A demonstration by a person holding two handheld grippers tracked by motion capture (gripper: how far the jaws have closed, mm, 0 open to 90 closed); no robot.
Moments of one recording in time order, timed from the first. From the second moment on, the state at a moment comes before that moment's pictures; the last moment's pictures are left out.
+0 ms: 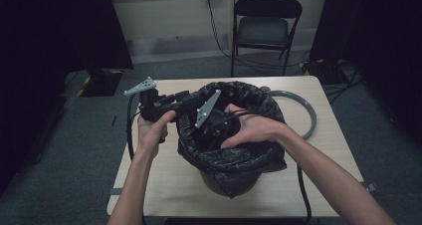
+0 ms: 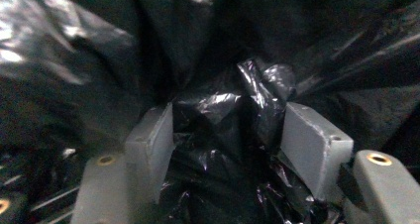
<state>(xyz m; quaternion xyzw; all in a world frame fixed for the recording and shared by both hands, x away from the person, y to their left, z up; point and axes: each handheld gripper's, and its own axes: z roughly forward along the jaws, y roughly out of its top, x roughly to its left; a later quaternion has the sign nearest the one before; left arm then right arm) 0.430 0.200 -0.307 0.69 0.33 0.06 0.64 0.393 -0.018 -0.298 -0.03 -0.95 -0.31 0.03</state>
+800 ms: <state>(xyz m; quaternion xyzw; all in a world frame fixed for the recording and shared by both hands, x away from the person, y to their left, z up) 0.430 0.201 -0.307 0.70 0.31 0.06 0.64 0.459 -0.033 -0.298 -0.14 -0.94 -0.30 -0.03</state>
